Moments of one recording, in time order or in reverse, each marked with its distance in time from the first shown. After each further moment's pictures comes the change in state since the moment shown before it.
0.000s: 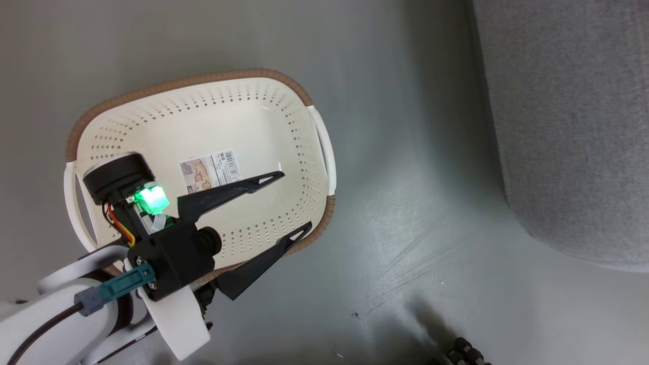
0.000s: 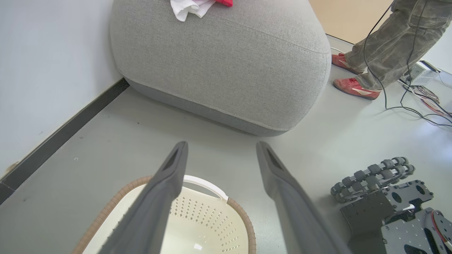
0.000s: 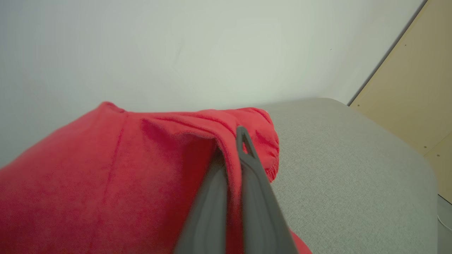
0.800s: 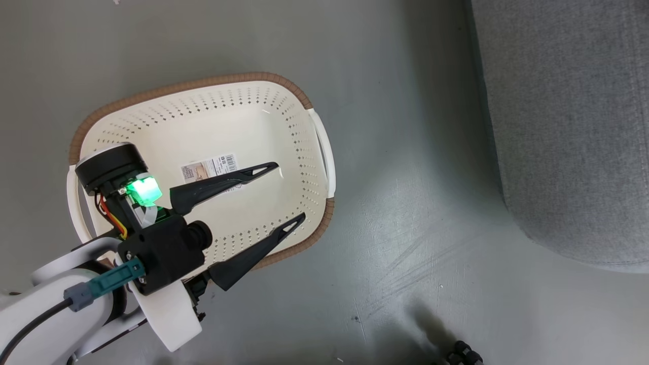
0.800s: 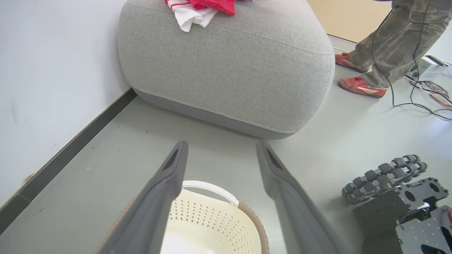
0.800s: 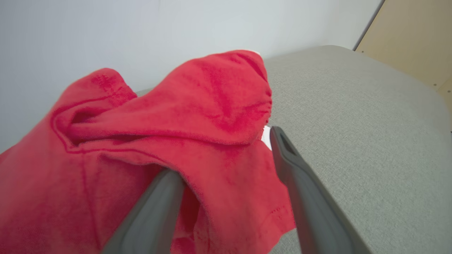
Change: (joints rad) left arm -0.028 0.006 -0.007 0.038 0.025 -0.022 -0.054; right arm 0.025 0.159 -0.170 0.008 -0.041 0.000 0.076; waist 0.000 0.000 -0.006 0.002
